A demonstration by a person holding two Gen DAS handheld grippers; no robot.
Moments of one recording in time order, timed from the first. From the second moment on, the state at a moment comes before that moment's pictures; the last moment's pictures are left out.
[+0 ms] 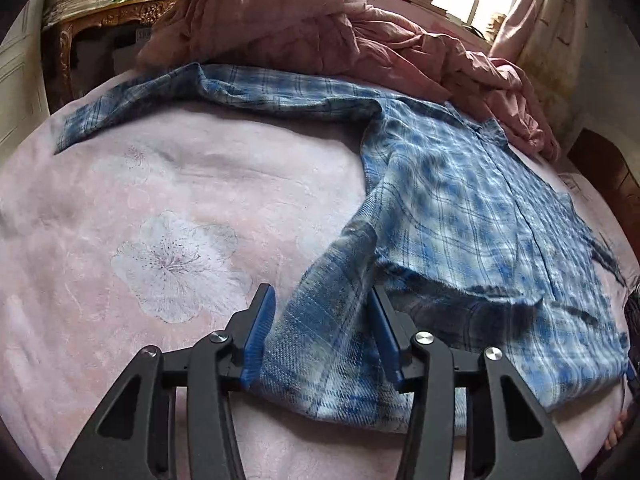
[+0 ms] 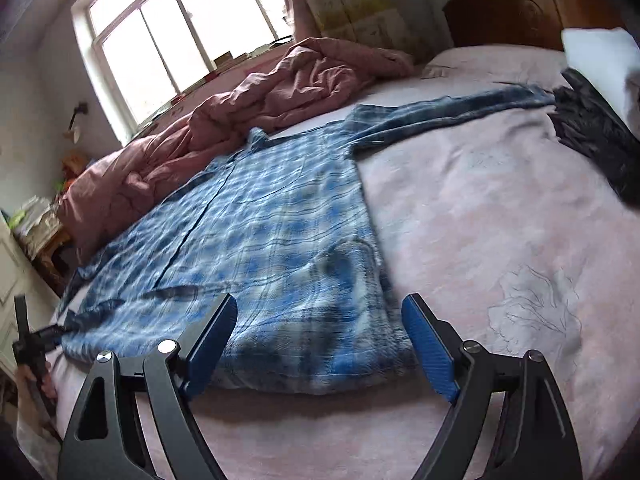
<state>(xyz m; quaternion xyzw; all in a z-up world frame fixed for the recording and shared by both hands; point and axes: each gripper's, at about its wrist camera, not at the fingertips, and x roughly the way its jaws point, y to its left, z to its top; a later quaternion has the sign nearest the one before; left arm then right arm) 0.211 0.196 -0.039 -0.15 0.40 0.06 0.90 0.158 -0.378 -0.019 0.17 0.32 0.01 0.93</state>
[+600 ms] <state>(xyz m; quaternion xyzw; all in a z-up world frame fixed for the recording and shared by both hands) 0.143 0.188 -0.003 -0.20 0.32 -0.02 0.93 0.130 -0.352 0.002 0.04 0.26 -0.04 0.96</state>
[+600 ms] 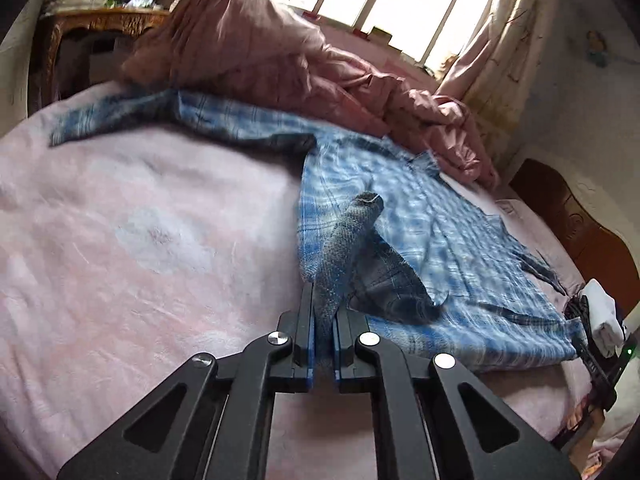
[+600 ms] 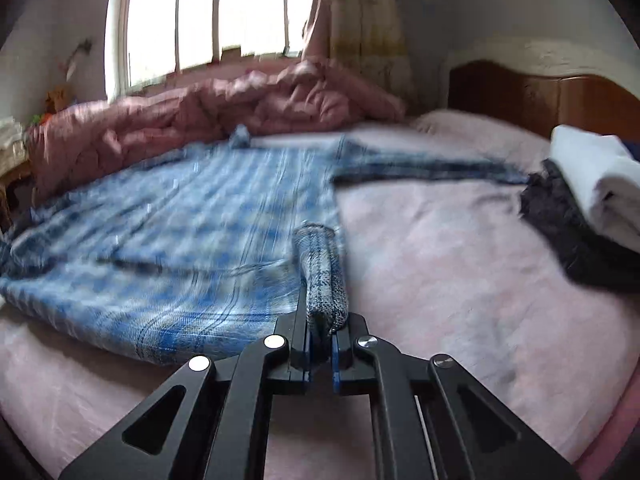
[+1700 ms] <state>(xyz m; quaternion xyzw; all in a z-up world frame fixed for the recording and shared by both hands) 0.113 0.111 0.017 0.00 0.21 0.00 0.98 0.087 -0.308 0.015 0.01 0.12 -0.03 0.99</state>
